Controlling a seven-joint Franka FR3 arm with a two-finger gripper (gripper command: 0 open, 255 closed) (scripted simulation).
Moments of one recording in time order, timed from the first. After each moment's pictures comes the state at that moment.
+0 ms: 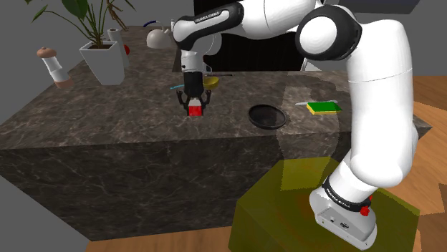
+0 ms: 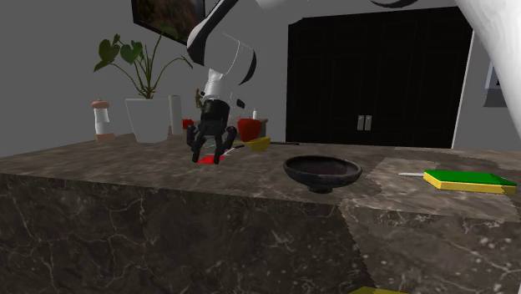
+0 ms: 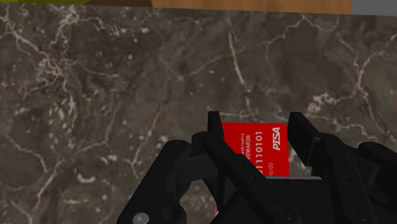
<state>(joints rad) 0.02 0.56 0.17 -1.46 0.32 1.60 0.73</state>
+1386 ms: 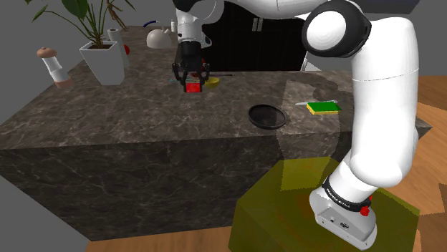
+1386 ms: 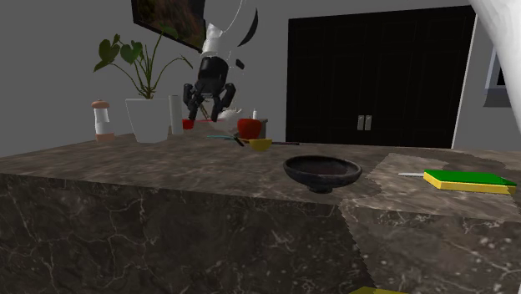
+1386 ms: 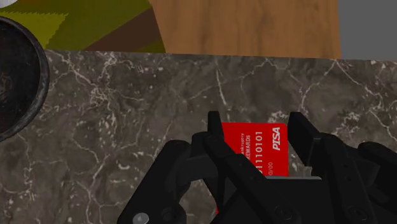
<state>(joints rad) 0.01 0.52 0.19 -1.26 0.33 1.36 0.81</state>
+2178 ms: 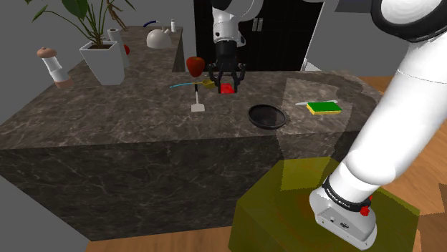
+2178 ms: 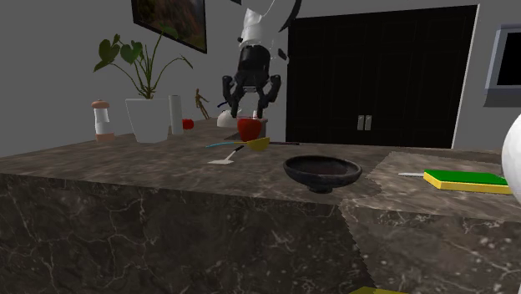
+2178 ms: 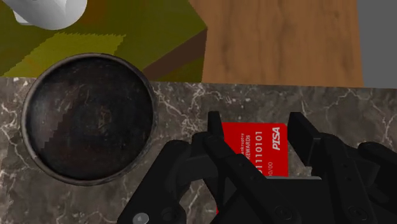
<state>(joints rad) -0.09 0.11 0.14 -1.78 0.34 1.43 0.64</state>
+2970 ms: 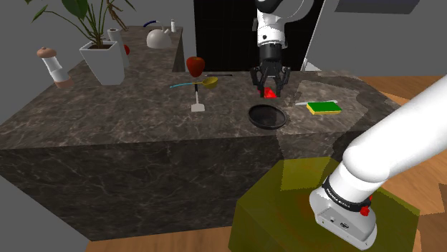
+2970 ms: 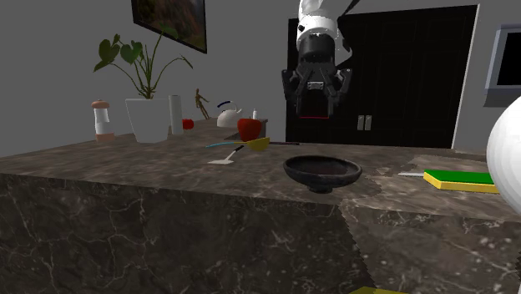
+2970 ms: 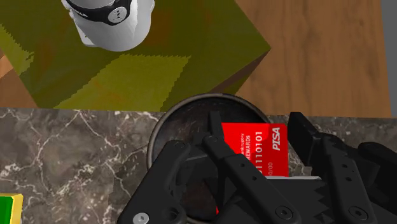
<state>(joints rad) -0.19 -0.25 0.04 -2.17 0.27 1.40 0.44</state>
